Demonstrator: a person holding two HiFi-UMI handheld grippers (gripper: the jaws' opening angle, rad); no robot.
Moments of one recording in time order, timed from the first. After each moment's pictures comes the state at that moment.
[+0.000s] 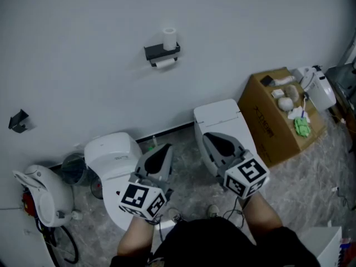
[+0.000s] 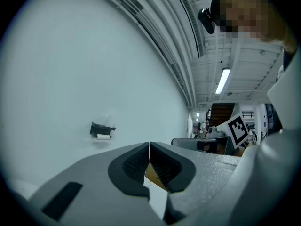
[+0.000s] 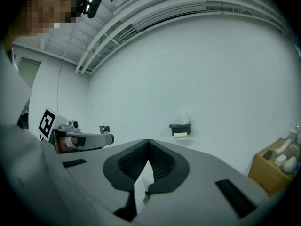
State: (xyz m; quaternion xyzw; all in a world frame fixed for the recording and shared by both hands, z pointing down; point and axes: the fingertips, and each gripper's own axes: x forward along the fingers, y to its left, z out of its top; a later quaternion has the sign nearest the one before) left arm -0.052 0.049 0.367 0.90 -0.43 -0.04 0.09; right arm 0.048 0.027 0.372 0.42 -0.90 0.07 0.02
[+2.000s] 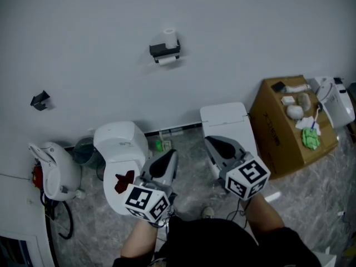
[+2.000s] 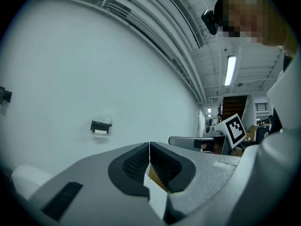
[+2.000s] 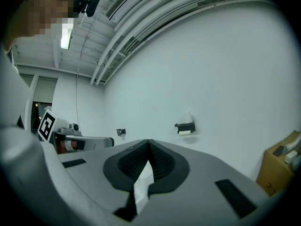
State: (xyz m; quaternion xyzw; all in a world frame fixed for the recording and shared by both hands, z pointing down) left arm 0.079 0.134 0.367 0.86 -0.50 -0.03 0.09; right arm 0.166 0.092 0.372 0.33 -0.94 0.08 0.00
